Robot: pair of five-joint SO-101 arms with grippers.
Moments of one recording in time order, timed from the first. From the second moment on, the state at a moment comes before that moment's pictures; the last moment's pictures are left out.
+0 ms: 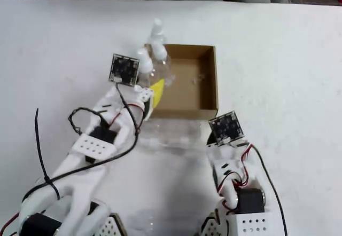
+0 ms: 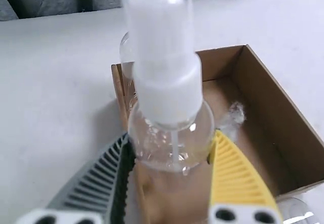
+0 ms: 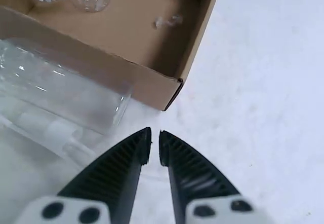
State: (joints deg) left arm 13.8 -29.1 64.2 0.8 5.9; right arm -6.6 -102.0 91.3 55.0 21.8
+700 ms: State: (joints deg) left arm 13.8 -17.9 64.8 -6.3 5.8; right arm -6.6 -102.0 91.3 55.0 23.4
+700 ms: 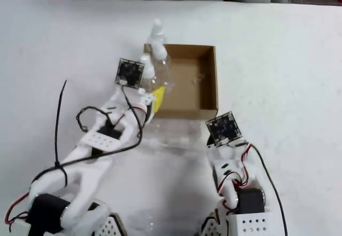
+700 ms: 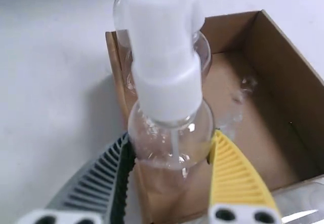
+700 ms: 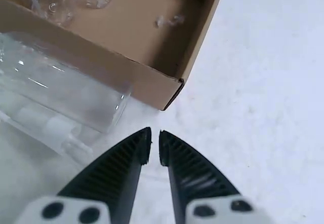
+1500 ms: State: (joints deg) left arm 15.5 -13.4 72.4 -26.0 5.8; right arm -5.8 -102.0 91.3 55.0 23.8
